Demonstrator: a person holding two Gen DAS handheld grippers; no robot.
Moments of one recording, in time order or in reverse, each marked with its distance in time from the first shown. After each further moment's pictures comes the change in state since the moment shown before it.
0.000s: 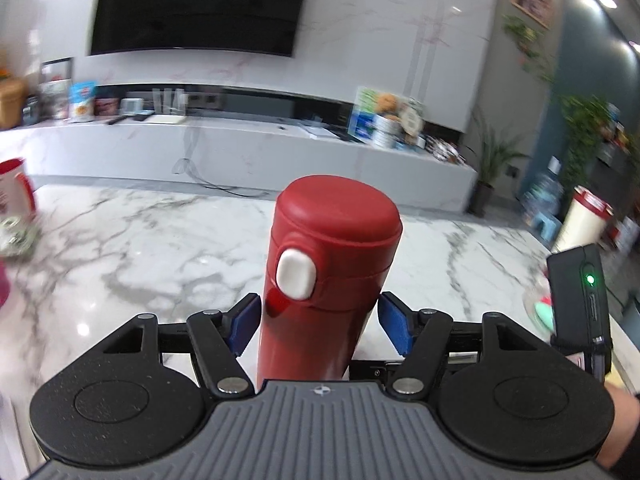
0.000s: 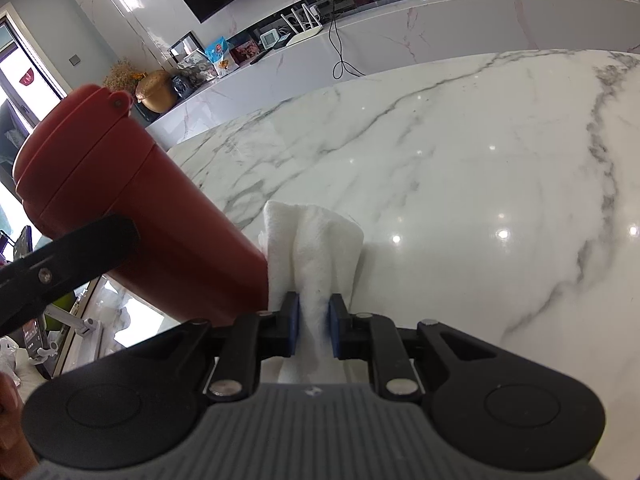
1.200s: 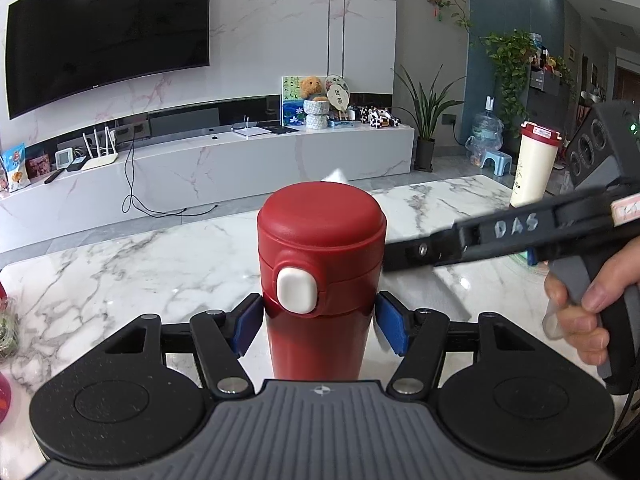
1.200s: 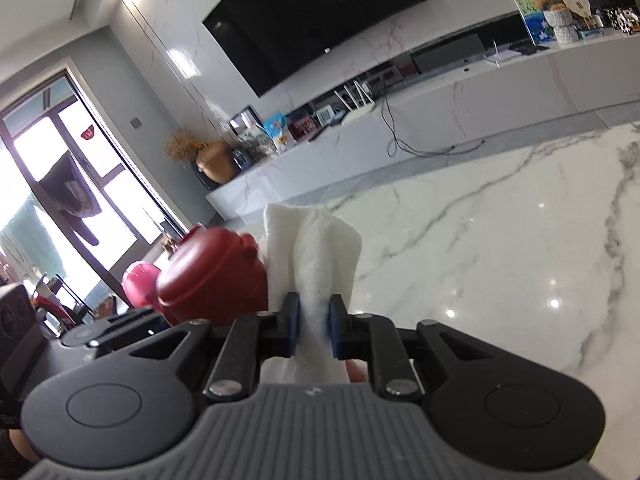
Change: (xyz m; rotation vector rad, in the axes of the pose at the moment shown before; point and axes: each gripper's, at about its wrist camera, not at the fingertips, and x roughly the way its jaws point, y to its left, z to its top) left arm 0.005 0.013 0.015 0.309 0.058 -0.187; right arm -0.061 0.008 0.022 -0.011 -0.210 0.177
